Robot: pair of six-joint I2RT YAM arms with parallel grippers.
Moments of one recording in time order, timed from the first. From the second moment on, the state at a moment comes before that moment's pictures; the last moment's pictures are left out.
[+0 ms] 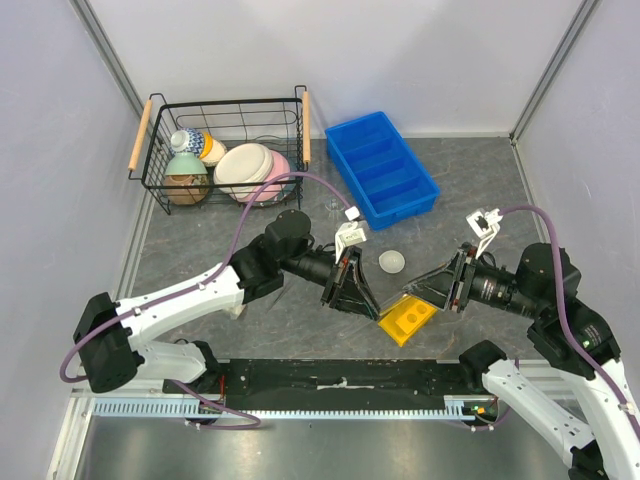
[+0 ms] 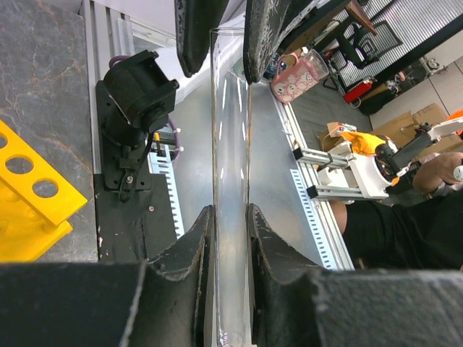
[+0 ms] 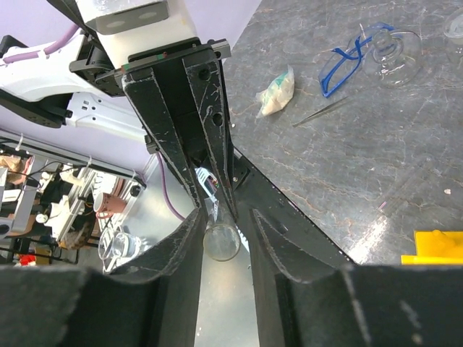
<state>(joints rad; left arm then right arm) -0.97 1.27 0.97 0.16 0.98 -0.51 0.50 0.55 1.06 -0.75 -0.57 0.66</state>
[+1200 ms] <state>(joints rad) -0.90 1.21 1.05 -0.36 0.35 -0.43 0.50 0.74 1.32 -1.02 -0.12 0.50</state>
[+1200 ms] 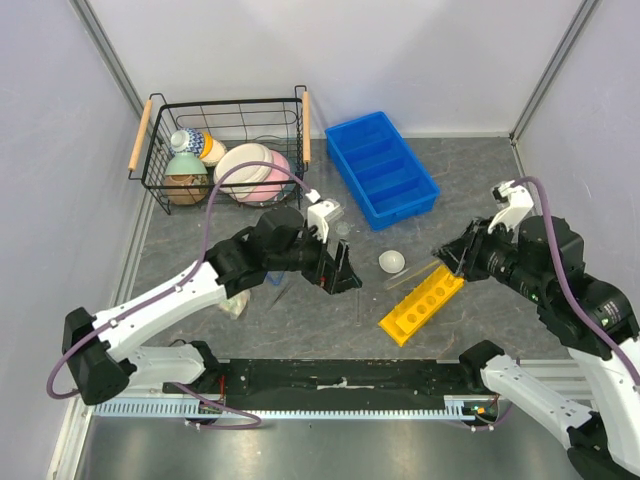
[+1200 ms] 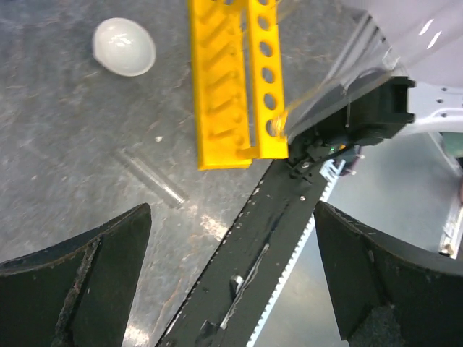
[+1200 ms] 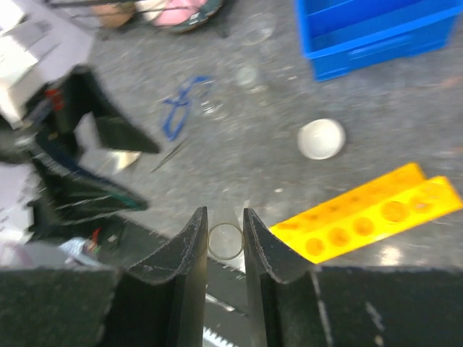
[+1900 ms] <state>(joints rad) -0.90 1.02 0.88 -0.47 0.18 -0.43 0.50 0.82 1.33 -1.21 0.38 0.47</state>
